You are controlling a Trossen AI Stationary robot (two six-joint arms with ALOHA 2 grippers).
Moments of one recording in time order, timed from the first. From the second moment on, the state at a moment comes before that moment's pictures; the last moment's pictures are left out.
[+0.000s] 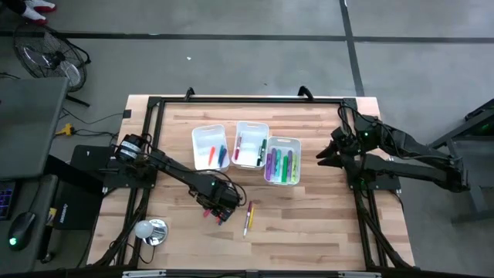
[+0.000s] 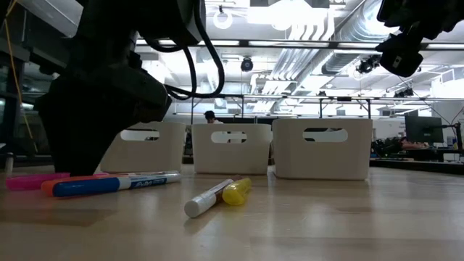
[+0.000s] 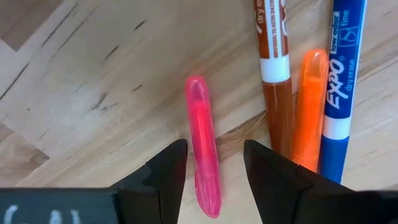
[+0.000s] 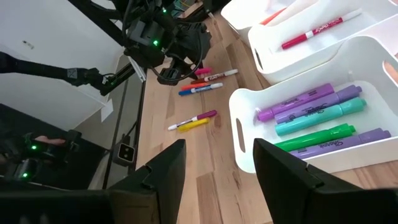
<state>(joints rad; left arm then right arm) -0.32 1.90 1.20 -0.83 0.10 -1.26 -0.37 0.49 0.59 -0.60 -0.56 0.43</state>
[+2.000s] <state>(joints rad) -0.31 1.97 1.43 -1.14 0.00 -1.21 -0.37 0.49 0.59 -0.61 -0.56 0.44</state>
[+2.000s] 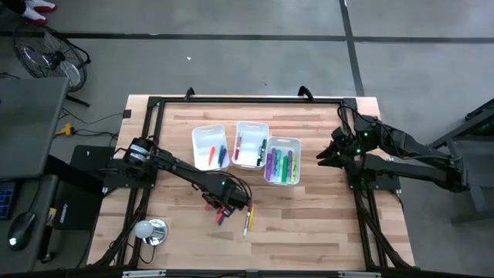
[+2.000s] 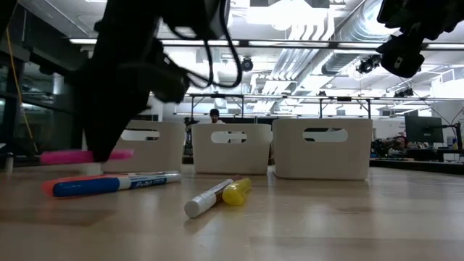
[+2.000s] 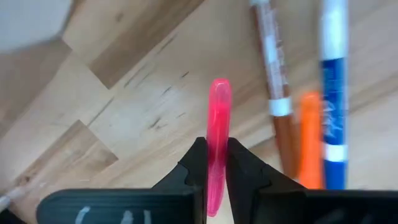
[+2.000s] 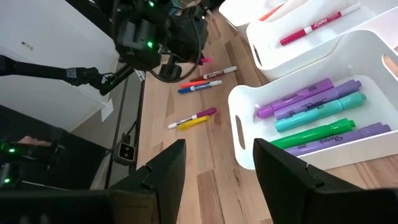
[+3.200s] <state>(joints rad) 0.22 1.82 1.59 -1.38 -0.16 -1.14 -0.37 0.49 0.59 -0.61 -0.56 0.42</state>
